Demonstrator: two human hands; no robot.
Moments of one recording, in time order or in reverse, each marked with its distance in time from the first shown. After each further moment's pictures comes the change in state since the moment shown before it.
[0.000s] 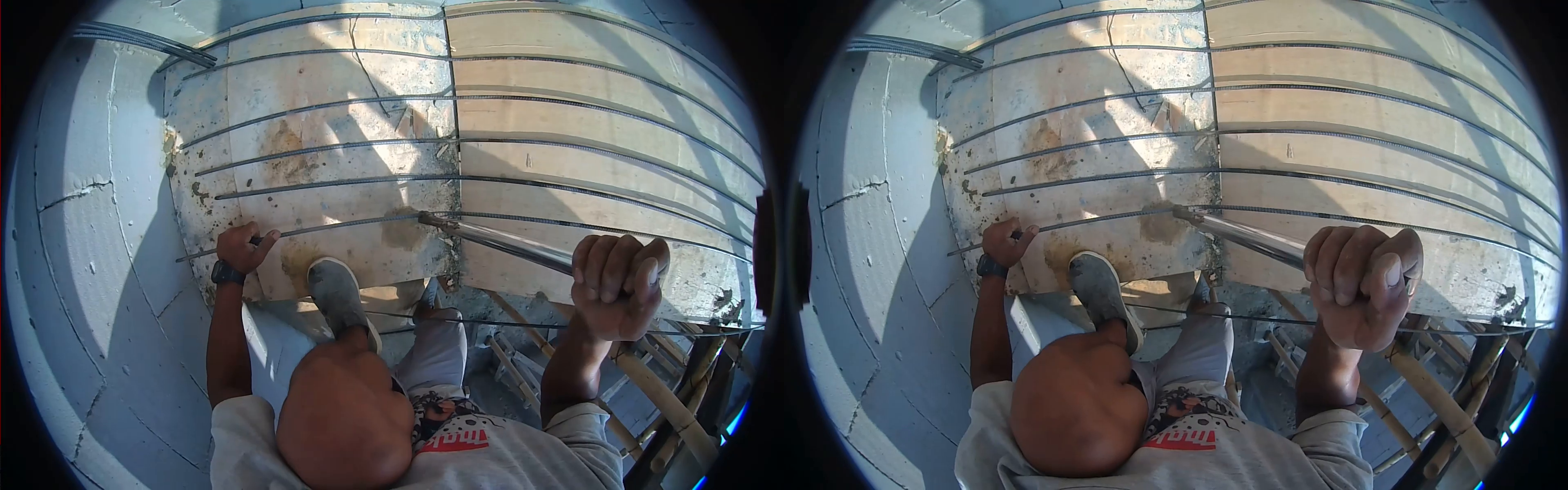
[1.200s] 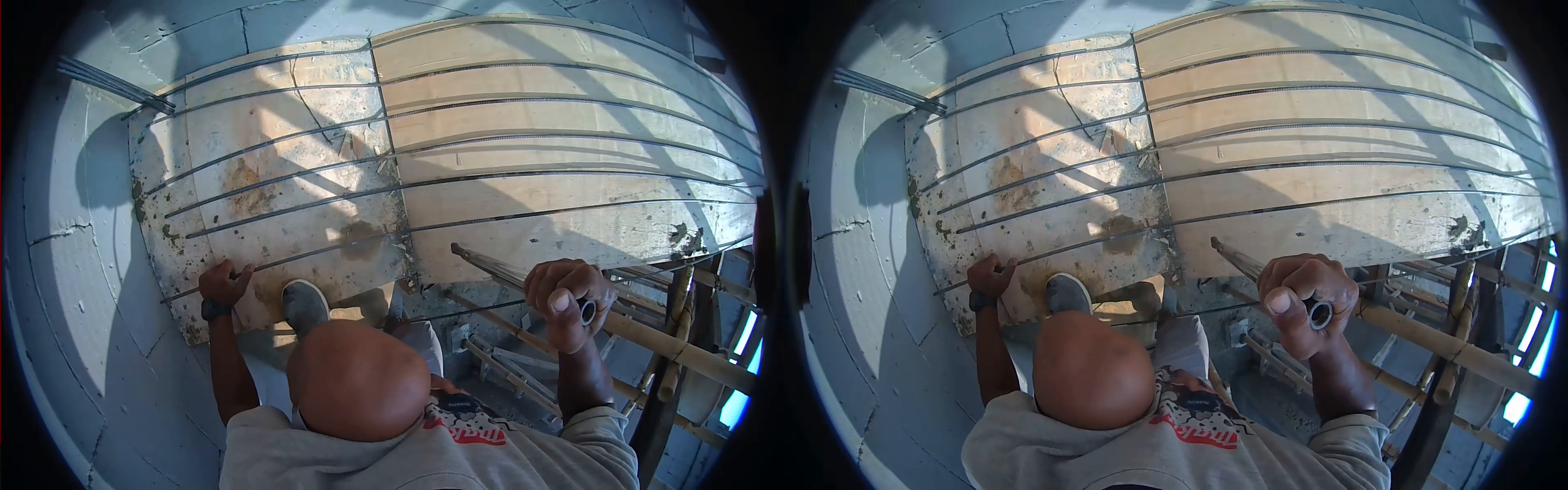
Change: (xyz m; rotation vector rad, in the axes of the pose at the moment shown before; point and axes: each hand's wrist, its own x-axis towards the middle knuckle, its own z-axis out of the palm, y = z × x) left_hand -0.021 -0.010 0.030 -0.034 0.155 0.037; right_hand -0.051 -0.076 0.039 -0.433 -0.069 0.042
